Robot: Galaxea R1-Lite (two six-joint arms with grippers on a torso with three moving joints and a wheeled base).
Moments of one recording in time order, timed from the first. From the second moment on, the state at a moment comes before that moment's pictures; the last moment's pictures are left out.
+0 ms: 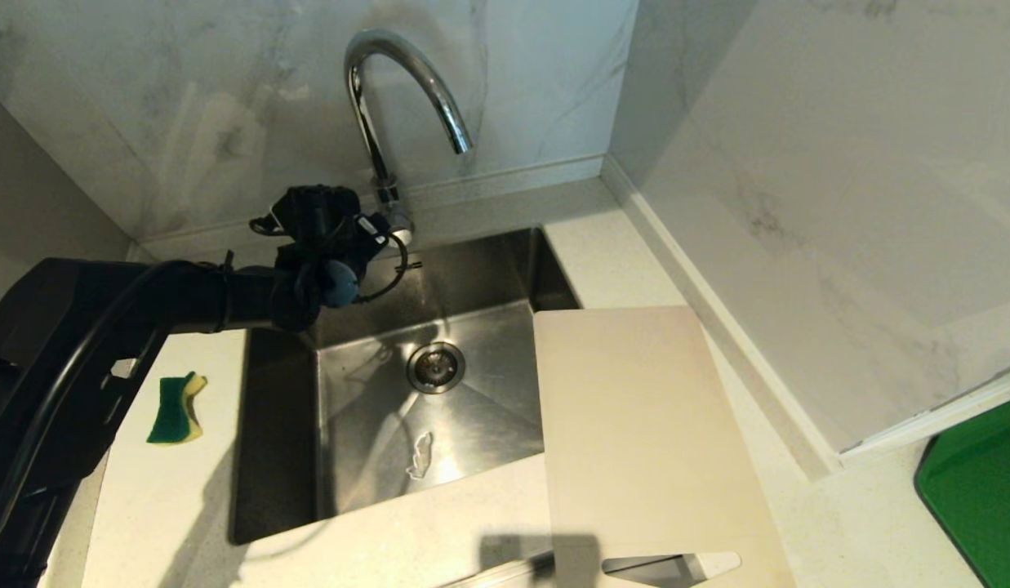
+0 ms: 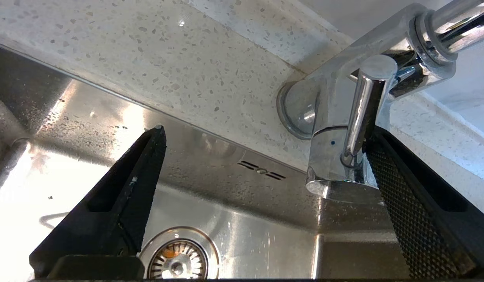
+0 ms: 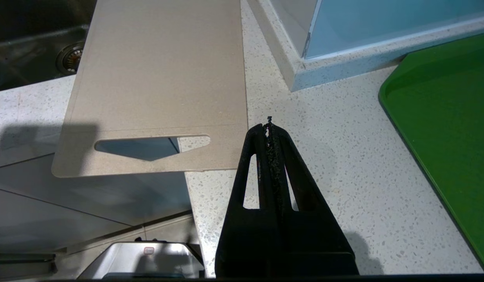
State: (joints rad) left arm -0.36 2.37 -1.97 -0.34 0.54 -0.72; right arm 0.00 0.00 0.00 -0.01 0.00 0.02
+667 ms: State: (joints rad) left arm -0.36 2.34 -1.97 -0.25 0.52 -0.77; right arm 0.00 0.00 0.00 -0.01 0.00 0.02
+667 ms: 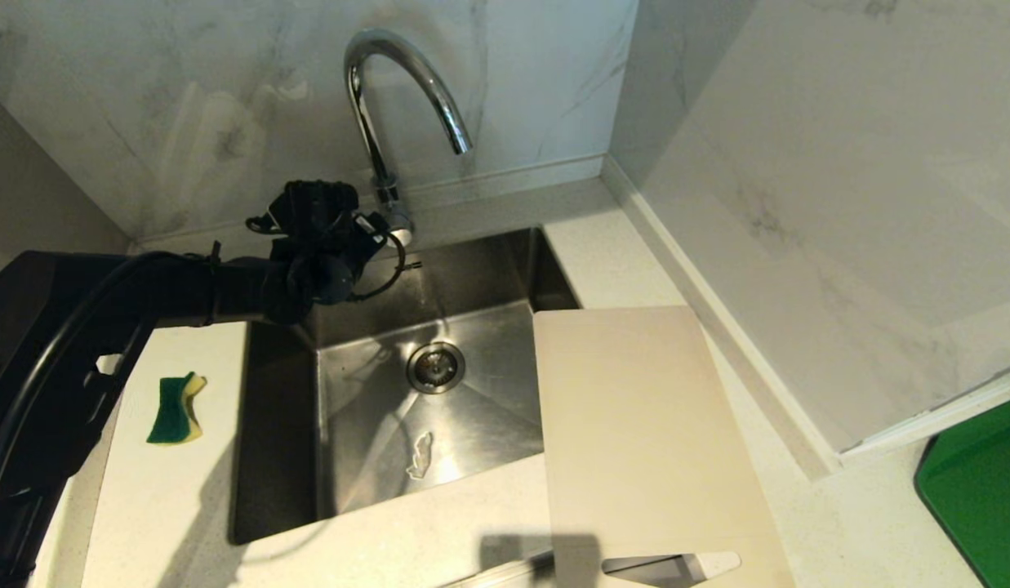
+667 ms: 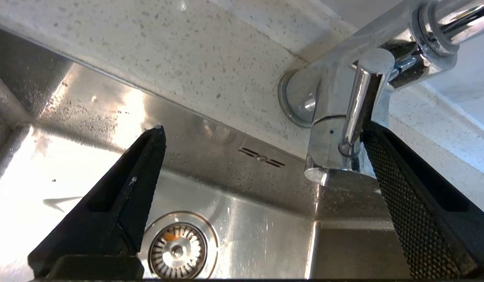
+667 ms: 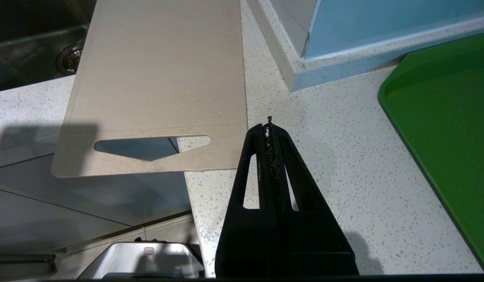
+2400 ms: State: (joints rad) left arm -0.33 2.34 -1.97 -0.27 0.53 -0.77; right arm 0.00 0.00 0.00 -0.01 0.00 0.02
